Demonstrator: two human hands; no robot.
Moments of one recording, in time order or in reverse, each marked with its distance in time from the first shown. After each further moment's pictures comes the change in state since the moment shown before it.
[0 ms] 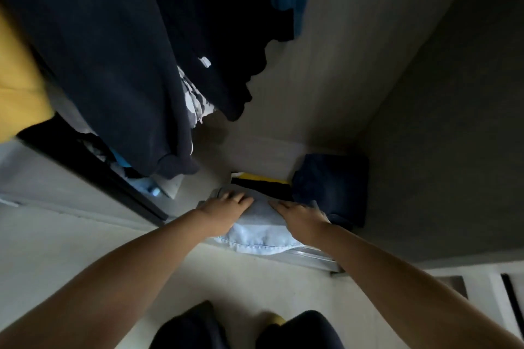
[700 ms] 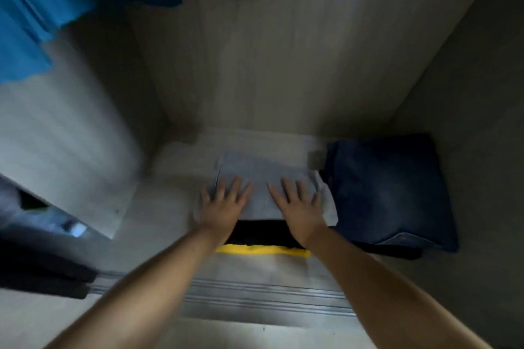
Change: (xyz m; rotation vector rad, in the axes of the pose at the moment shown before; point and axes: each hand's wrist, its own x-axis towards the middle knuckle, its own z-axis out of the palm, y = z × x) left_hand 0.307 -0.073 0.218 0.087 0.370 -0.156; right_hand 0.289 0.057 0.241 0.090 0.152 0.316
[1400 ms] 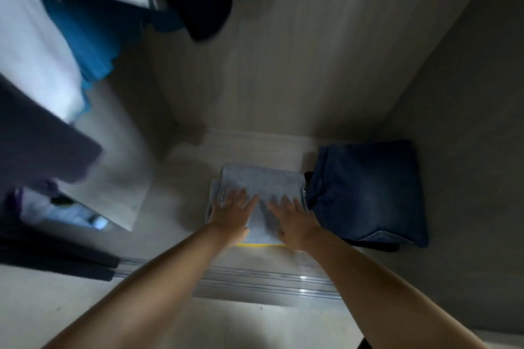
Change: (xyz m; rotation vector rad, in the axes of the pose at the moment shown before) left_hand -0.022 0.010 -0.034 -0.144 -0.299 0.082; right_hand -0.034 -0.006 -0.035 0.077 -0.338 -0.023
